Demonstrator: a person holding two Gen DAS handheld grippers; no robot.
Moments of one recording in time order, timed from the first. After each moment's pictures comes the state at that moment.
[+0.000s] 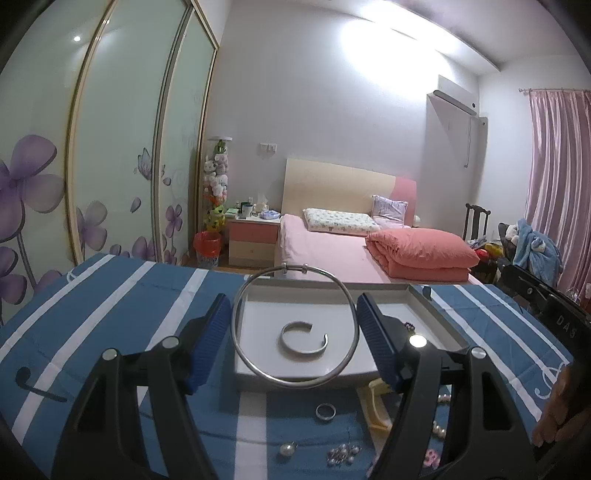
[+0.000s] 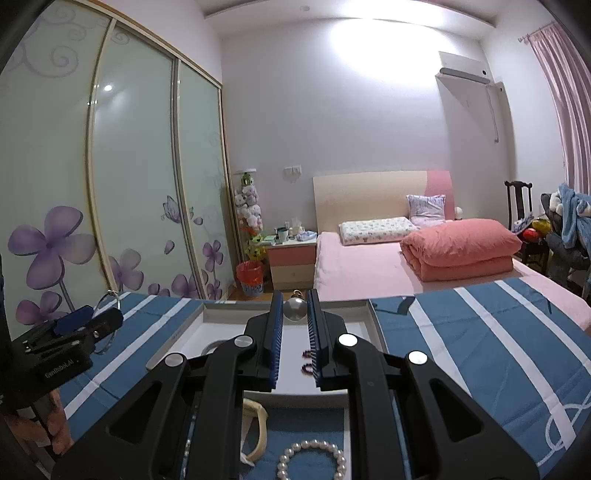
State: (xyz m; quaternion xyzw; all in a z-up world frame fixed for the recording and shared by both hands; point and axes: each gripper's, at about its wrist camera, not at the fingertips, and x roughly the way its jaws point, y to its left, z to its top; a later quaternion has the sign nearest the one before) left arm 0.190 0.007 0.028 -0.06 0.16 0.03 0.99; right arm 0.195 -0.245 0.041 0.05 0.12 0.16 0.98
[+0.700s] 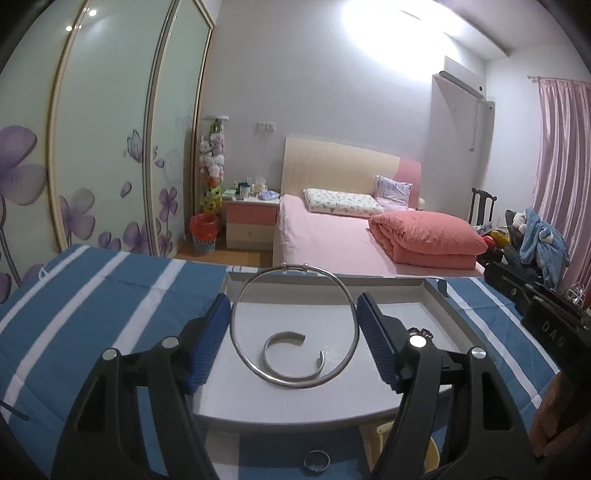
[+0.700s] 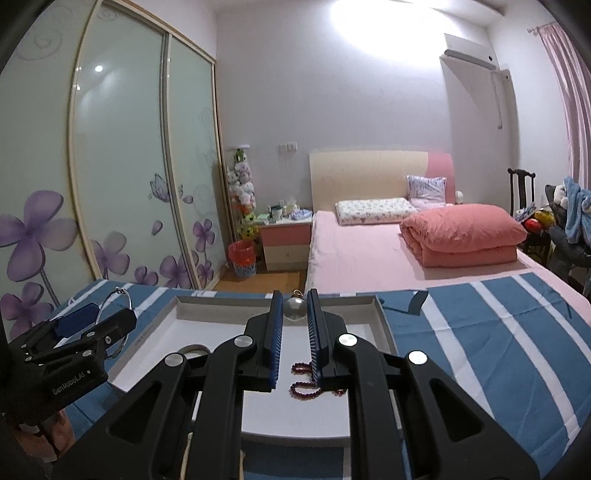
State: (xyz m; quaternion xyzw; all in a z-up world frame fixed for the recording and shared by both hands) left arm 0.278 -0.005 0.004 -0.06 0.20 0.03 0.98; right arm 0.266 -0.221 0.018 0.03 0.17 0.14 0.97
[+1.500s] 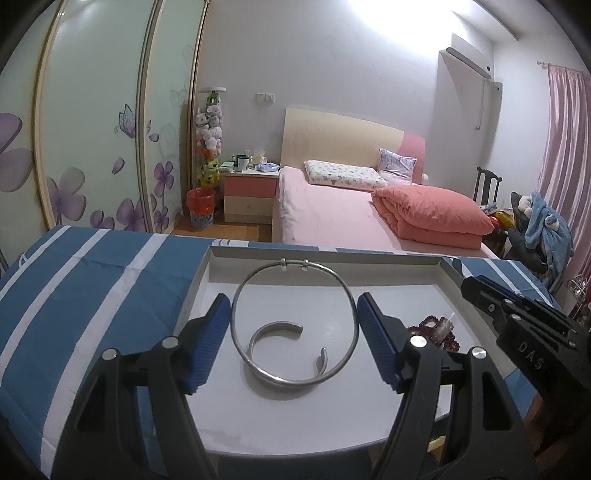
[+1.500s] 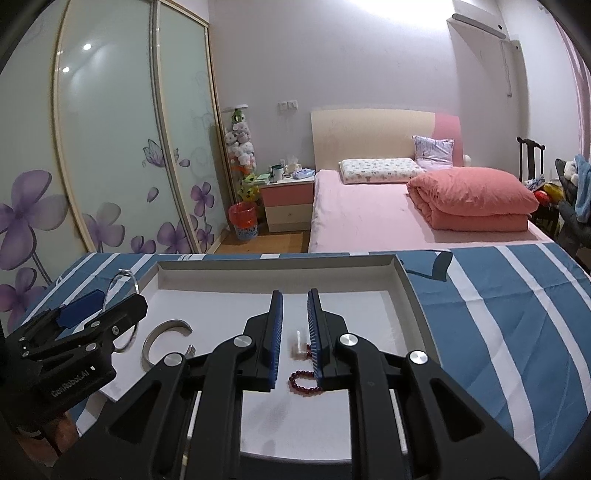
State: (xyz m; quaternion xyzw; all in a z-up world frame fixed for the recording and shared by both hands) left arm 0.327 -0.007 -0.028 -0.06 0.26 0.03 0.96; right arm 0.309 -0.208 -0.011 0.03 0.25 0.15 0.96
